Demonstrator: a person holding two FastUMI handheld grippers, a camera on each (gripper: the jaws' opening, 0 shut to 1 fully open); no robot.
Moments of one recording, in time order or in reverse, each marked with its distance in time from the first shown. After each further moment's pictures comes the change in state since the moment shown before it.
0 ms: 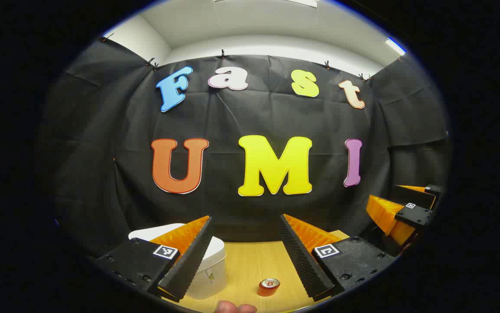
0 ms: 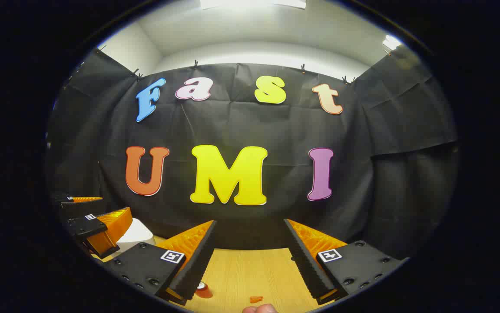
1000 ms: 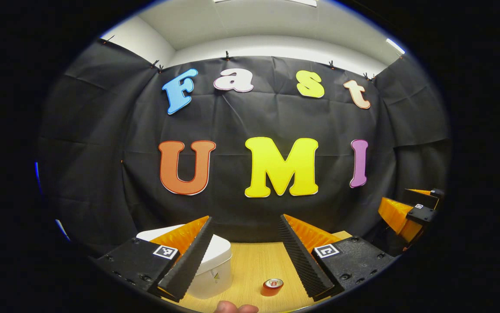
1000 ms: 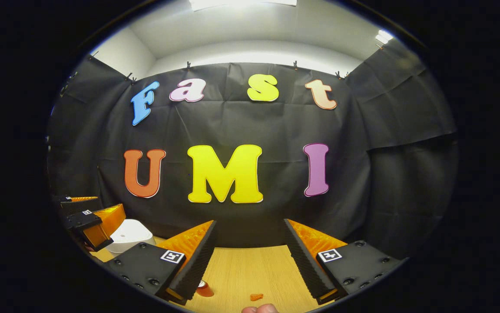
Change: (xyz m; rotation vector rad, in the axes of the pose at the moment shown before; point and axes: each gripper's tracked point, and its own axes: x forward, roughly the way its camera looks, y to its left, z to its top) left arm -0.002 0.003 0.002 0.009 -0.010 0.059; right arm -0.006 -0.020 0.000 0.032 0.008 -0.002
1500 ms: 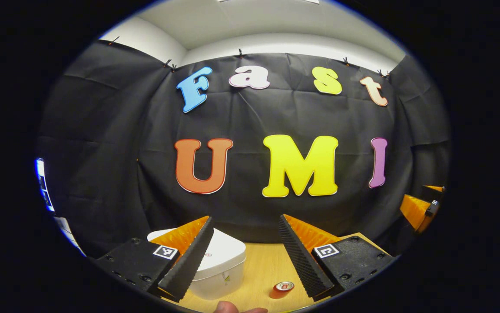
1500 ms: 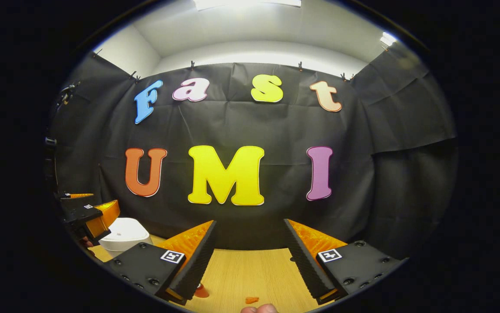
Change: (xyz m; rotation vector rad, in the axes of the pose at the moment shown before) left arm 0.020 0.033 -0.009 -0.011 0.026 0.154; right arm 0.017 -0.003 0.001 -0.017 -0.003 0.032
